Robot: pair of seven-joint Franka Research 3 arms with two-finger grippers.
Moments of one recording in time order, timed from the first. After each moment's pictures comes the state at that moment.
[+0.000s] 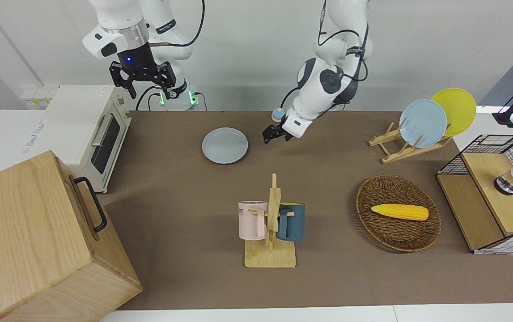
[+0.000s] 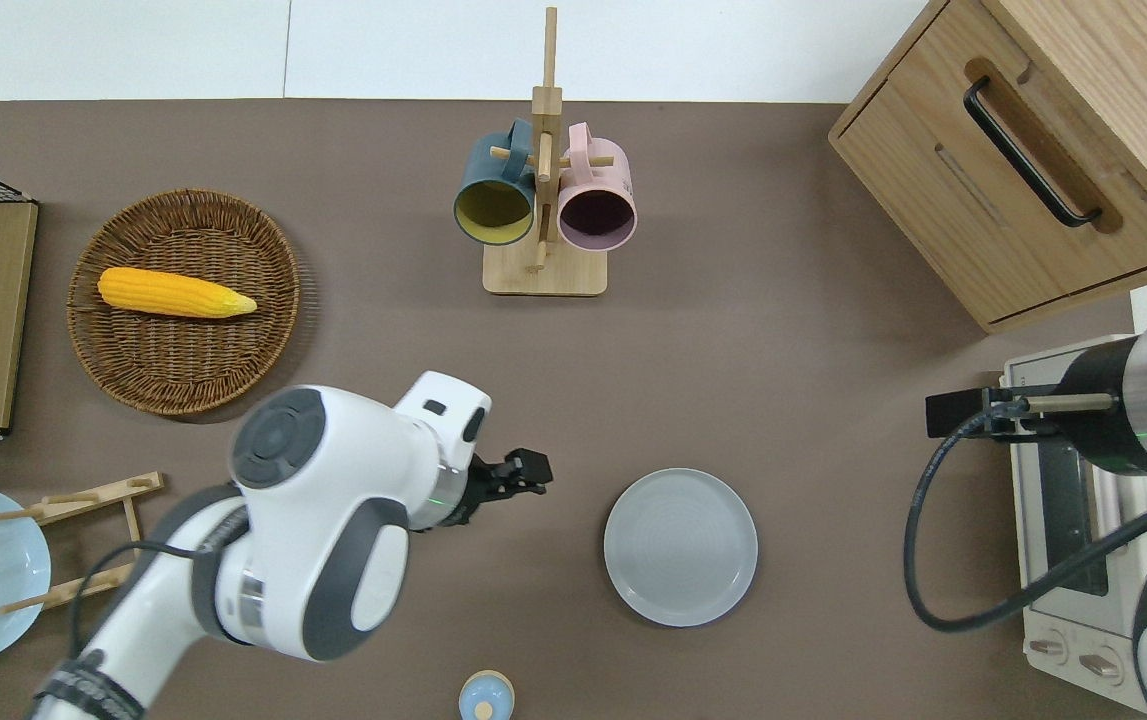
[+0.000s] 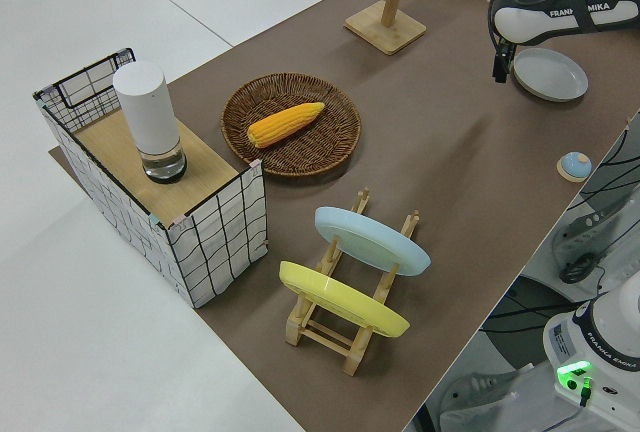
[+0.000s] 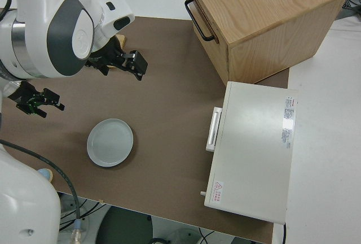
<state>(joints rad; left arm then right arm) -0.24 0.01 -0.22 -2.14 -0.44 2.10 -0.50 -0.25 -0.12 0.37 -1.63 0.05 1.51 0.17</state>
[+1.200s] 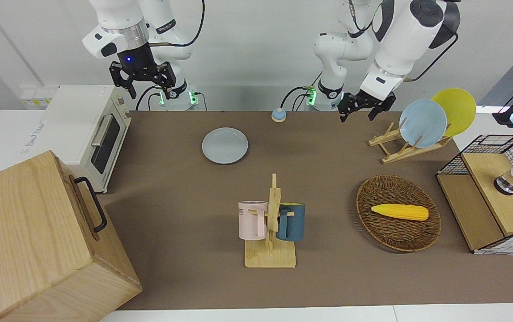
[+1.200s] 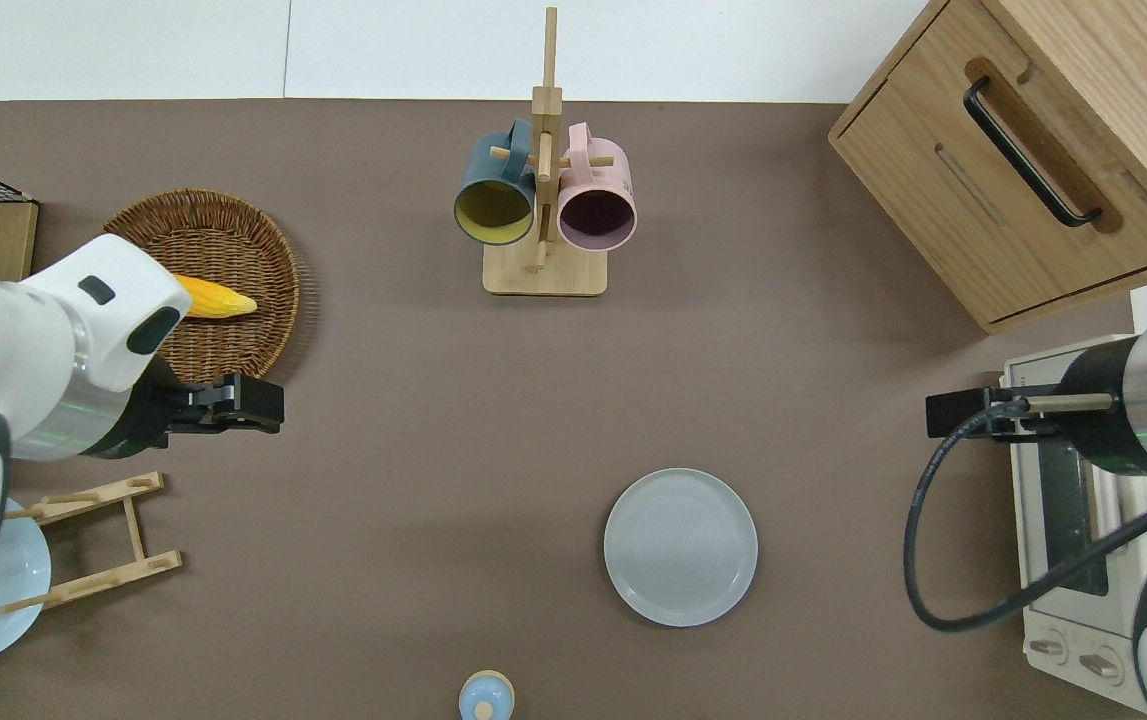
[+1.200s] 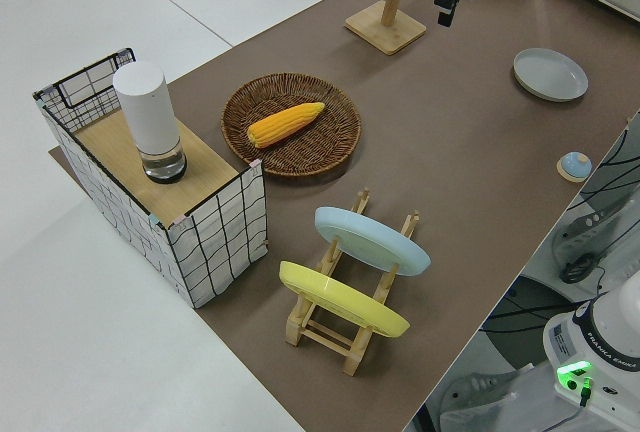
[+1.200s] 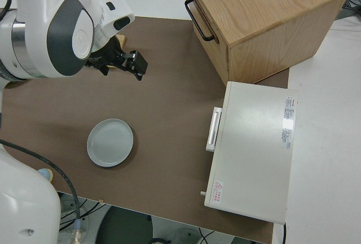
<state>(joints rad) -0.17 -0.07 -0.01 -1.73 -0.08 1.59 -0.25 -0.25 -0.12 0.37 -1.63 0.05 1.51 0.17</state>
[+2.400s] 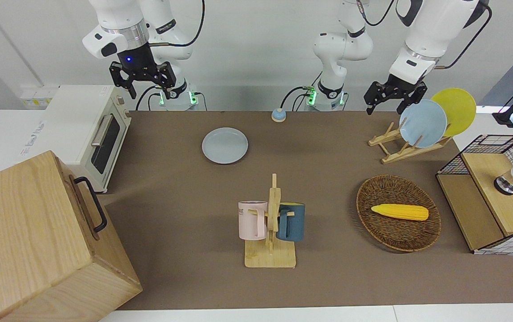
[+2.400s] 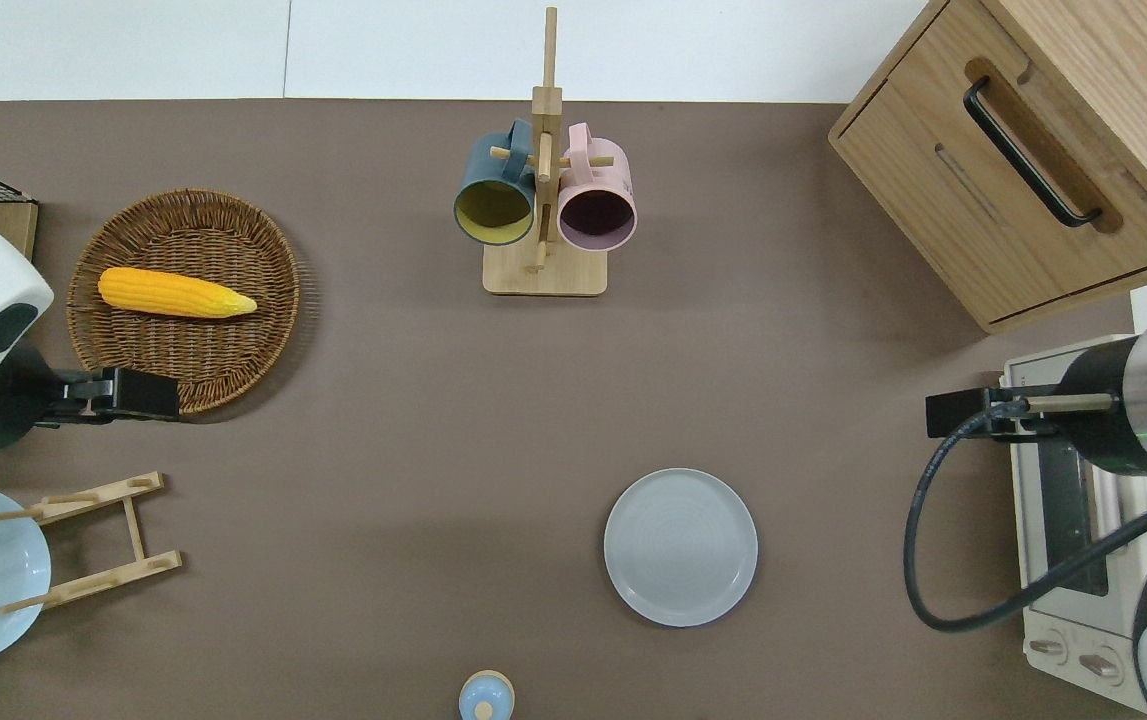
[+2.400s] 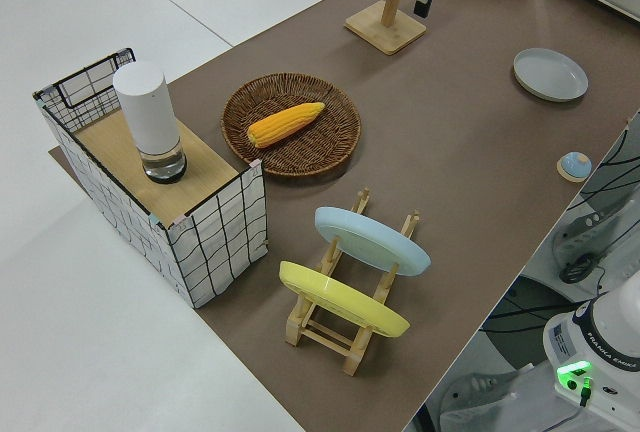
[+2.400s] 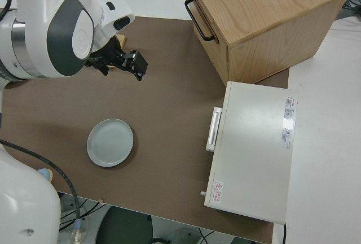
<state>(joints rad) -0.16 -0.09 0.08 -1.68 -0.03 1.58 -0.09 -0.25 -0.12 0.37 -1.63 0.05 1.51 0.17</state>
